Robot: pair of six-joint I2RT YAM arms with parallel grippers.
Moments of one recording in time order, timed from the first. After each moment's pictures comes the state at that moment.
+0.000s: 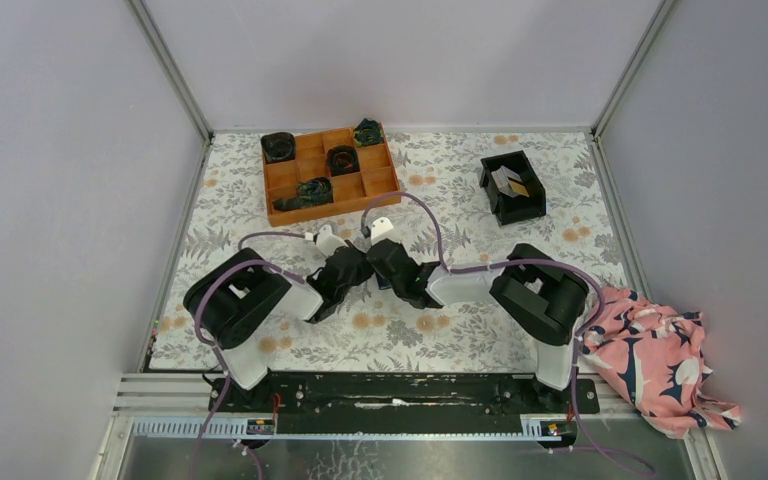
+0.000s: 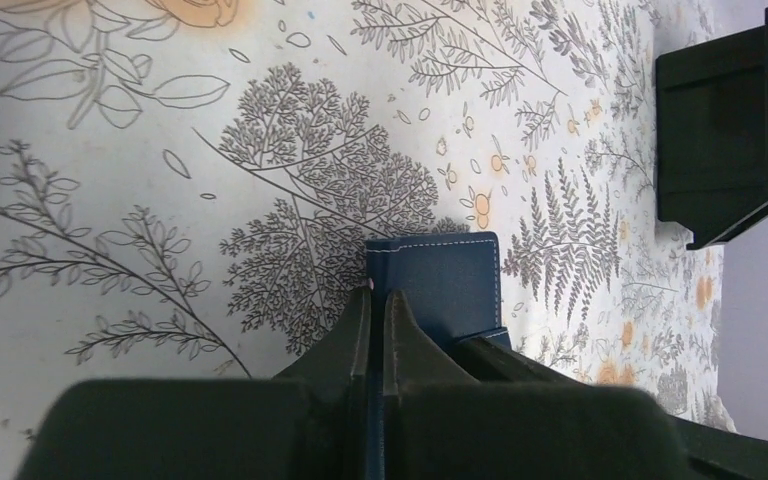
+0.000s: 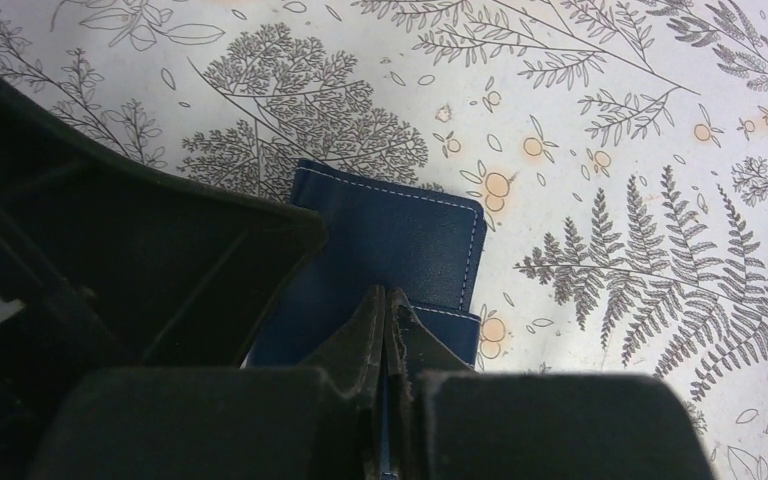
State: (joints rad) left arm -0.69 1.73 0.47 0.71 -0.34 -1.09; right arm 1.00 1.89 0.99 0.19 0.53 0.19
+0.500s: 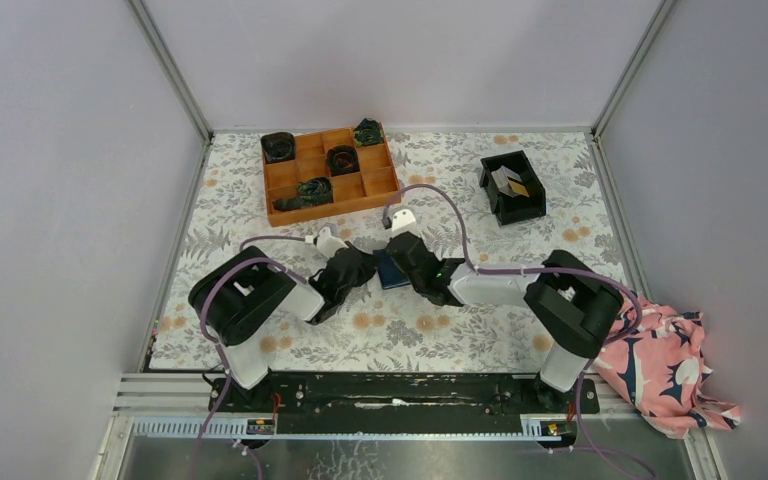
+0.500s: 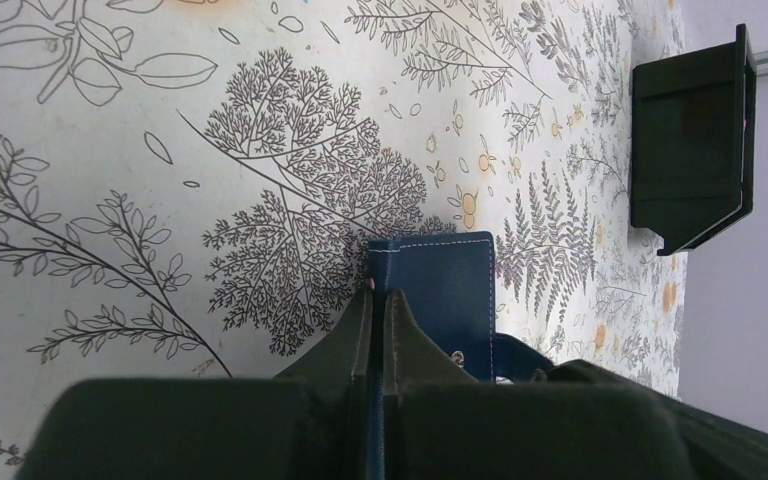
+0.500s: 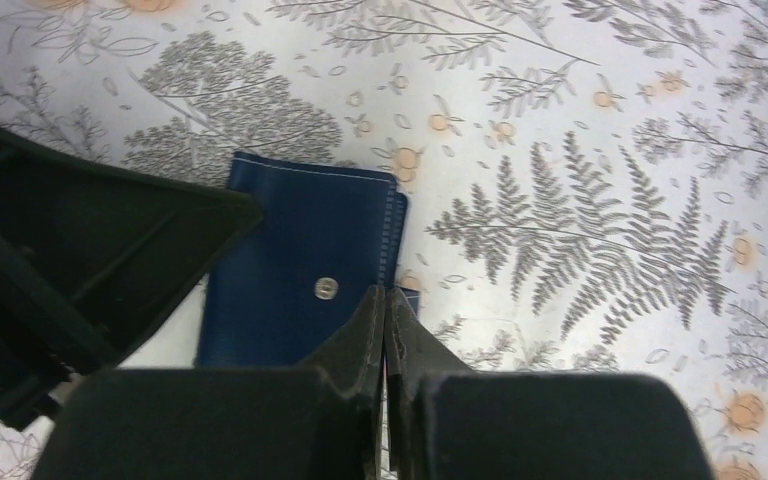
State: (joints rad) left arm -0.69 1.77 0.47 0.77 -0.34 -1.15; right arm 0.95 1.75 0.91 0.14 0.51 0.21
